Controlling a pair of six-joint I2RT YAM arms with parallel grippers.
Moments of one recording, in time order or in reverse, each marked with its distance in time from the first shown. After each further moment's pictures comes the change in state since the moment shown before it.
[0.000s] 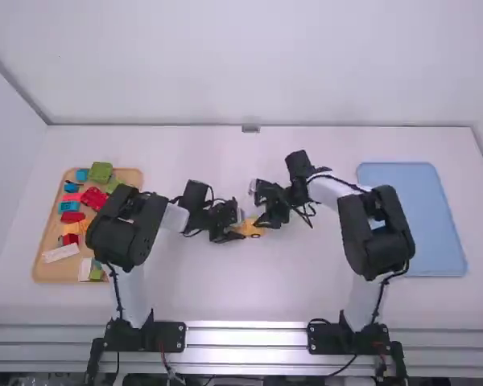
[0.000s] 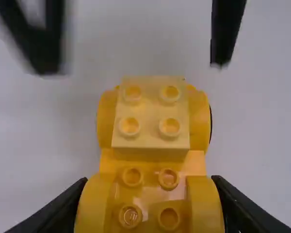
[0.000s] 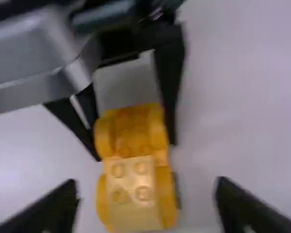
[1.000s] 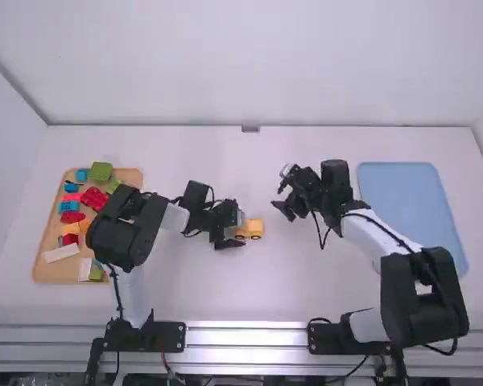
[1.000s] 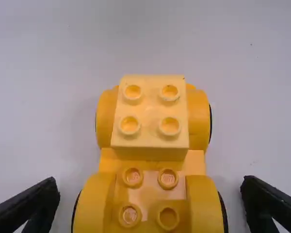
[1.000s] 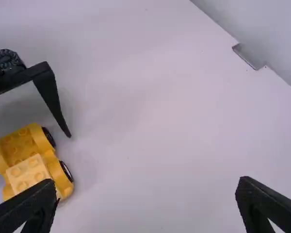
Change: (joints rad) left arm 0.005 -0.009 0.000 -0.040 -0.002 0.018; right arm -0.097 -0.424 -0.422 0.580 0.268 0.462
